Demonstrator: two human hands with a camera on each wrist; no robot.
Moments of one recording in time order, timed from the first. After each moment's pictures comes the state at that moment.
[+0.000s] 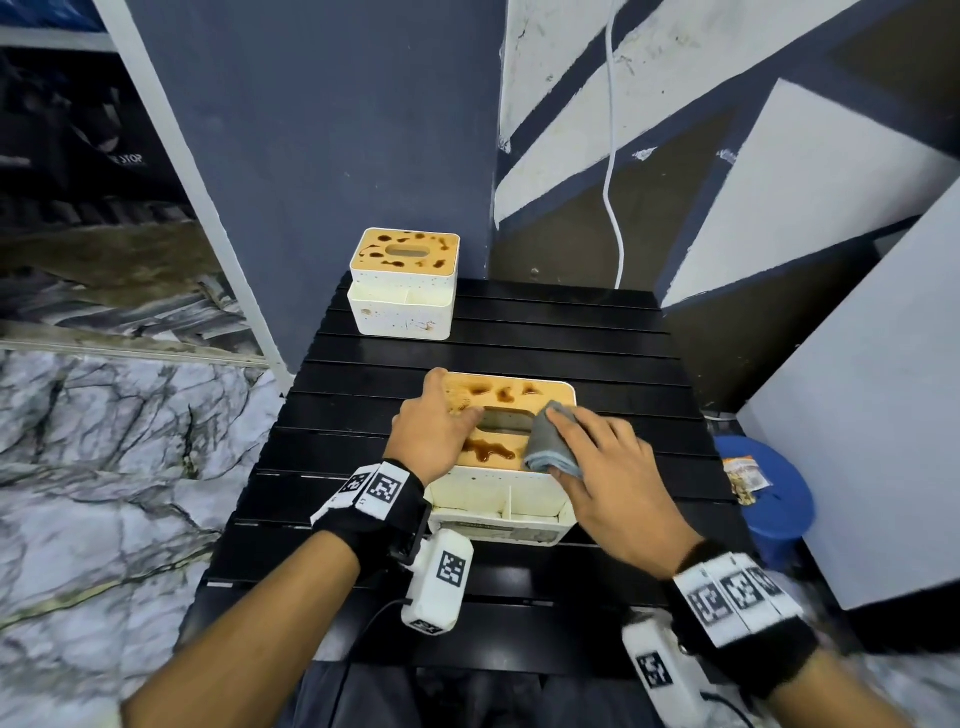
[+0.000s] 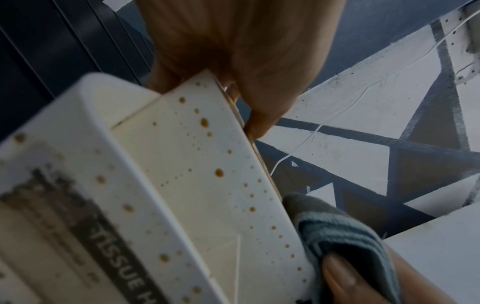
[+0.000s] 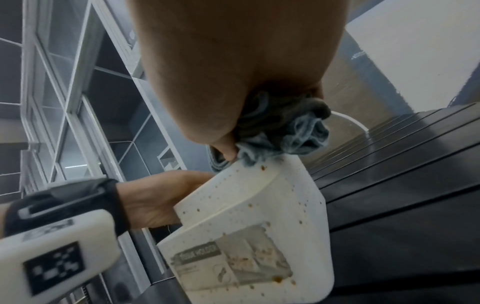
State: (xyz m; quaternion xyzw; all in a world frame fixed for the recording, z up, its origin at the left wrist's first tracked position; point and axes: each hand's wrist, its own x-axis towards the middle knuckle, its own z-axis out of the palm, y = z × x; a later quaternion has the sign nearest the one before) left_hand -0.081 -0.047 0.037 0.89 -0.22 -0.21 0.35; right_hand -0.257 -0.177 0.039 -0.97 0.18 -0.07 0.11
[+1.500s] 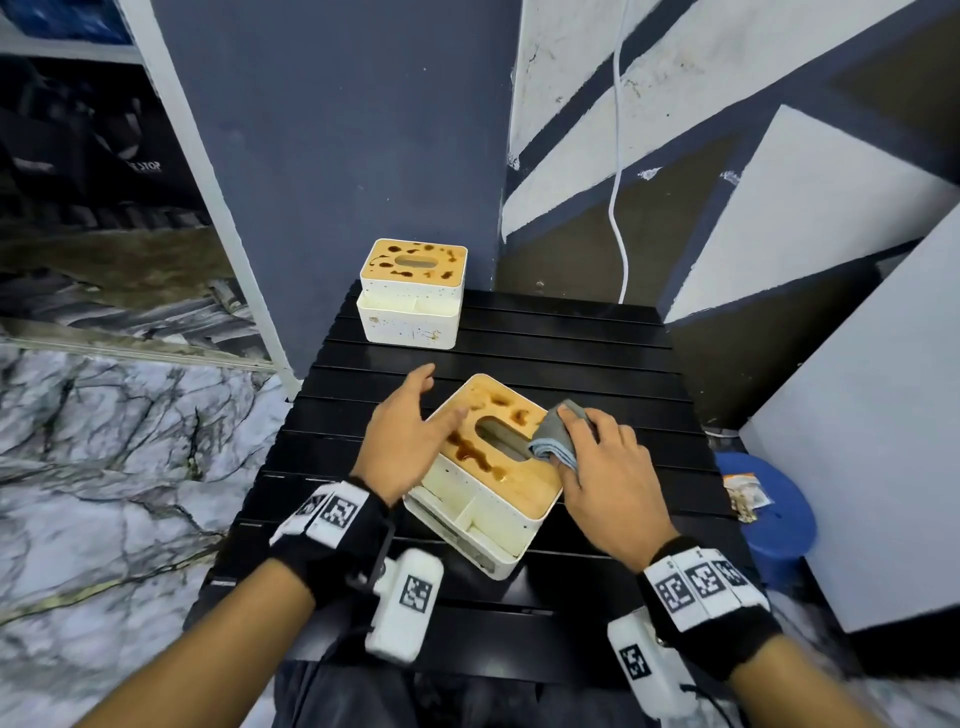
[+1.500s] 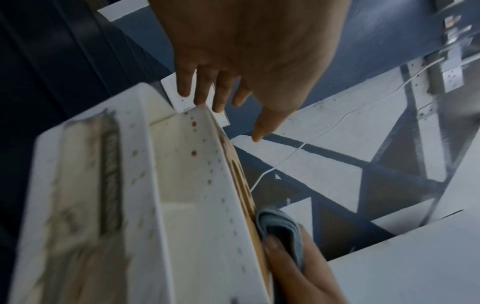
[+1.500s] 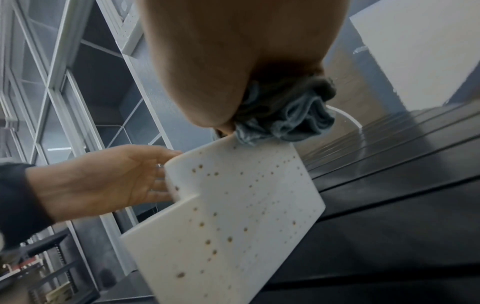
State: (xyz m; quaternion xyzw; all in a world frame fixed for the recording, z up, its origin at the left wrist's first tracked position) left_hand -0.077 -0.018 0.051 0.84 -0.23 -0.17 0.46; right_hand -0.243 -0.175 0.039 -0.96 0.25 -0.09 0.07
